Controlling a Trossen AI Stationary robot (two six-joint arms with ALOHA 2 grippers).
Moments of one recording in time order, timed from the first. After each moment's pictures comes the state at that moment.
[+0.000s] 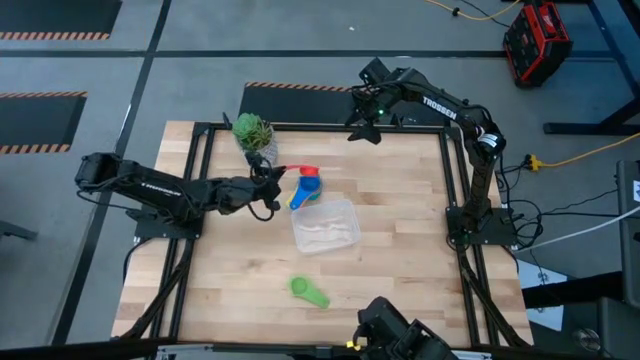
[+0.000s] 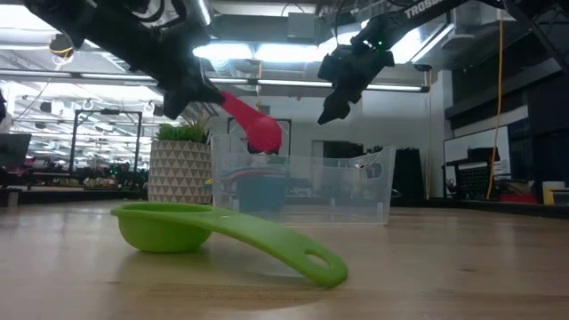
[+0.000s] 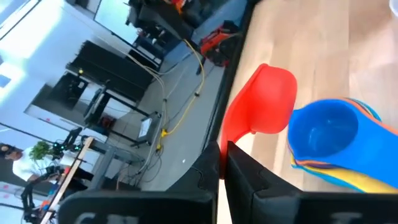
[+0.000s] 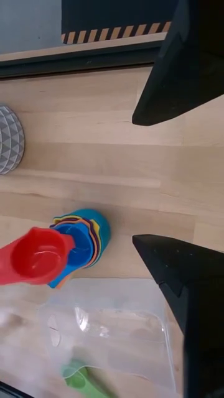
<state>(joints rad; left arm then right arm) -0.02 1.16 0.50 0.34 -0.79 0.61 -0.76 1.94 1.79 -1.01 -0.65 -0.66</state>
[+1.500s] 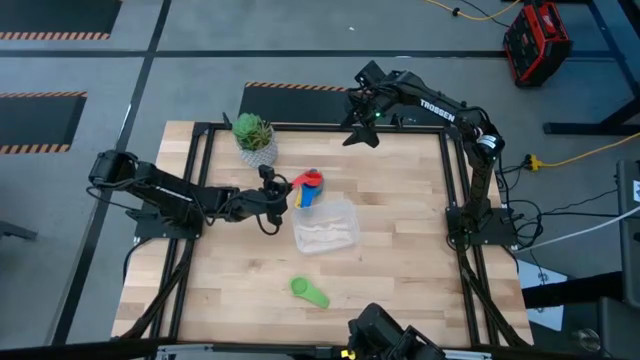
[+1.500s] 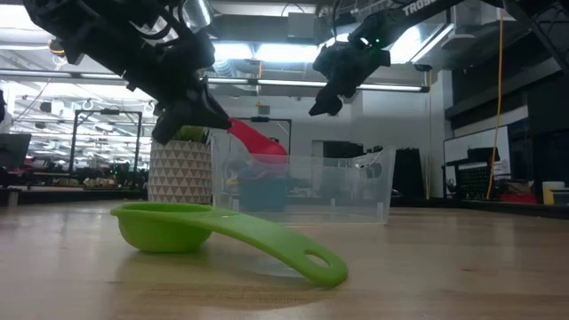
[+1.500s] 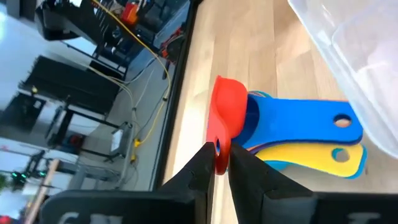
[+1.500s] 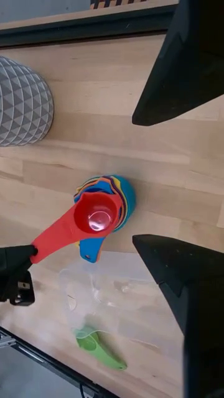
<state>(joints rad) -0.09 1.31 0.50 0.35 -0.71 0.57 -0.72 1.94 1.79 -0.98 -0.75 -0.66</state>
